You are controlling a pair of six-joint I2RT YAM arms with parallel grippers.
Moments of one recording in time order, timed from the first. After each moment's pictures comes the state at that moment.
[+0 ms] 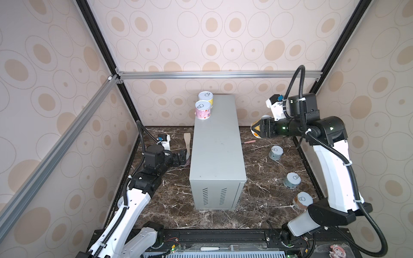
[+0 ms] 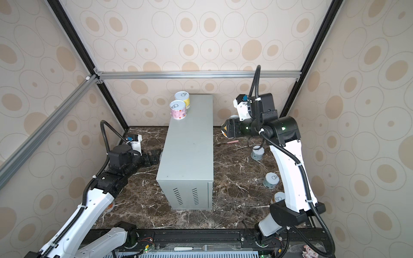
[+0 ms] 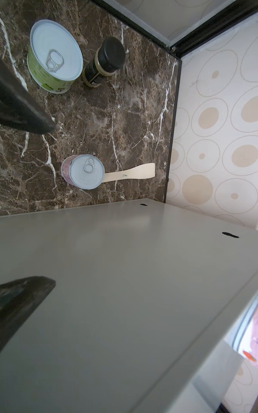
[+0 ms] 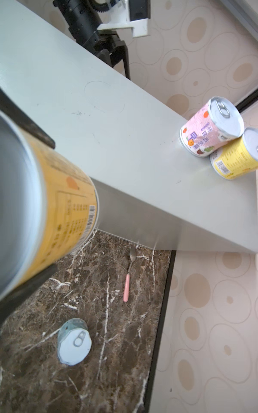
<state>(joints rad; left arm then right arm) -0.25 0.96 0.90 -0.36 0.00 -0.28 0.40 1.62 2.35 -1.37 -0.18 0.14</state>
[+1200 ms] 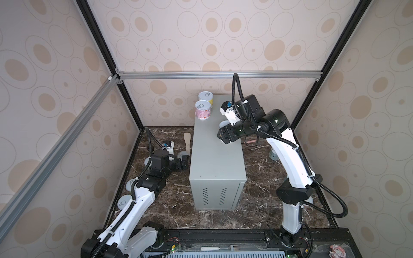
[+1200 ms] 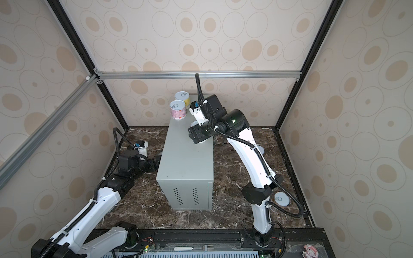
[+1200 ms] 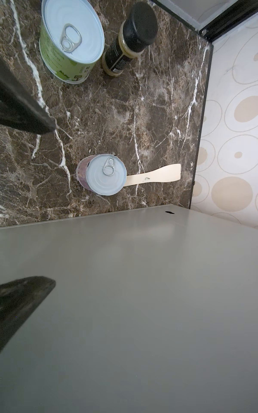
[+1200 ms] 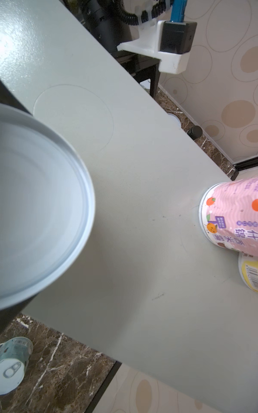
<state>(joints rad) -0.25 0.99 0.75 -0.26 0.00 -0.27 0.70 1.97 2.65 -1.44 -0.02 0.06</state>
